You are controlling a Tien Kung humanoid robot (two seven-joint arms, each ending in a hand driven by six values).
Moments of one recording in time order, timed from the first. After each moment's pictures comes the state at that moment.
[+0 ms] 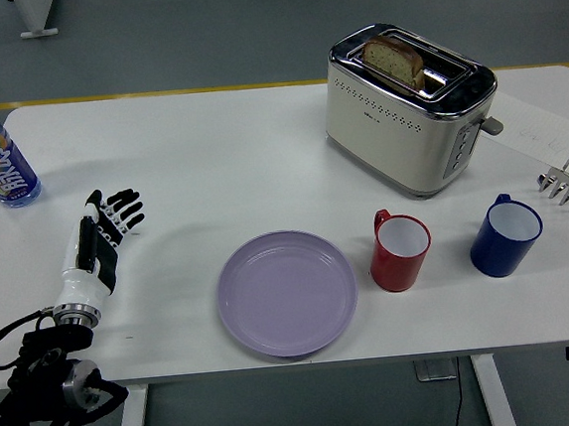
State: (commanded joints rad) left arm -0.15 0.11 -1.34 -1.23 0.91 0.16 -0.22; right arm 0.20 -0.08 1.33 0.21 -1.35 -0.16 -0.56
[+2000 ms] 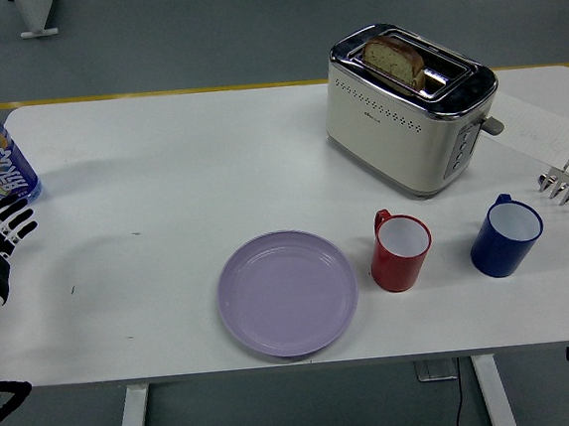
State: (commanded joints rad) left arm -0.08 0.11 -1.72 -1.28 1.01 0.04 -0.05; right arm 0.20 -0.08 1.34 0.21 -1.37 -0.16 -0.56
